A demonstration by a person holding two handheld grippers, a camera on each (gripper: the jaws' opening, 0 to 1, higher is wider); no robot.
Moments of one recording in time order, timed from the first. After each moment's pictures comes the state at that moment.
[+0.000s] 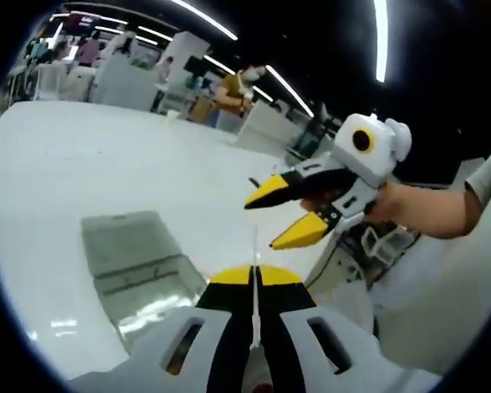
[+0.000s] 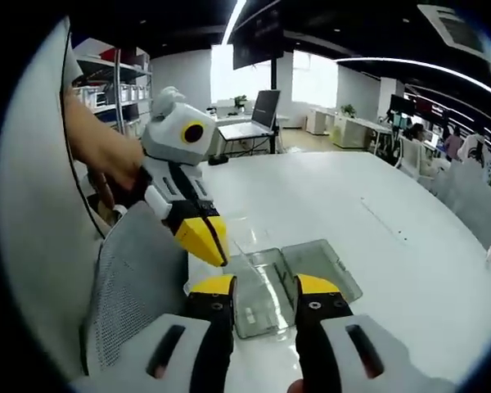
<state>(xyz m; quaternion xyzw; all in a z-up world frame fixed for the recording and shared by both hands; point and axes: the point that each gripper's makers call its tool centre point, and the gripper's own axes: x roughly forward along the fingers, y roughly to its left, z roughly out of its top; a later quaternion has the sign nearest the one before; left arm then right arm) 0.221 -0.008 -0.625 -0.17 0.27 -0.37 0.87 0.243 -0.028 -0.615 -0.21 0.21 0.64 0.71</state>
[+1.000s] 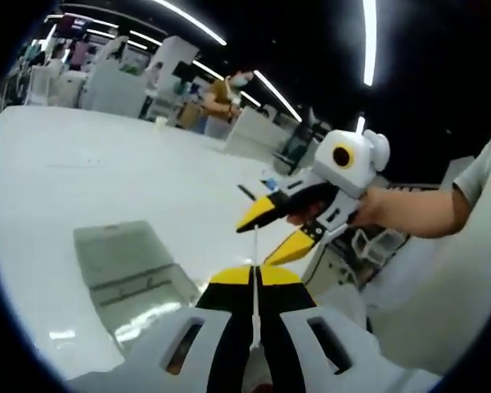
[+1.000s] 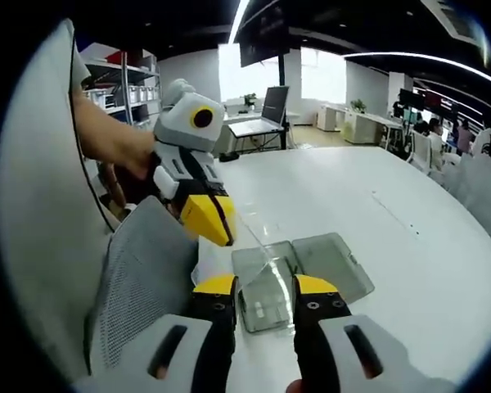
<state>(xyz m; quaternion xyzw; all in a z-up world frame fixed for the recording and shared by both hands) 0.222 -0.009 -0.611 -0.18 0.25 -0.40 0.86 0.238 -0.034 -0.628 -0.20 0.23 0.66 0.69</state>
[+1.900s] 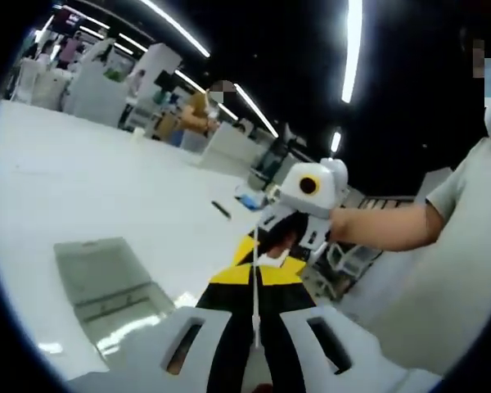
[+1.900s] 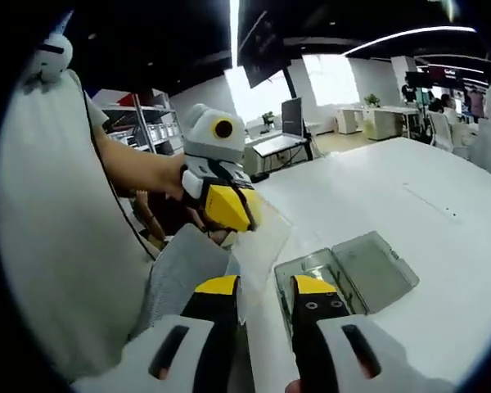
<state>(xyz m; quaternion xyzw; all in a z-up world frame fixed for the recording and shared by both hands) 0.221 -0.013 -0.580 -0.22 0.20 -0.46 0.84 0.208 -0.030 -0.612 -0.05 0.26 0.72 0.64</state>
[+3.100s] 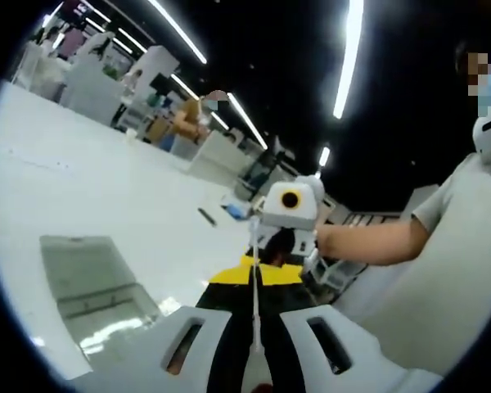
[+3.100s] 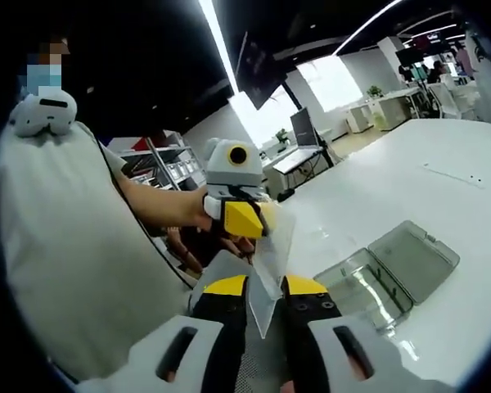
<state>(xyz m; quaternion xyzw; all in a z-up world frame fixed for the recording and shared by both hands) 0.216 -0.013 -0.573 -0.27 0.19 -0.47 0.82 0.188 -0.026 -0.604 0.05 0.30 0.74 0.60</state>
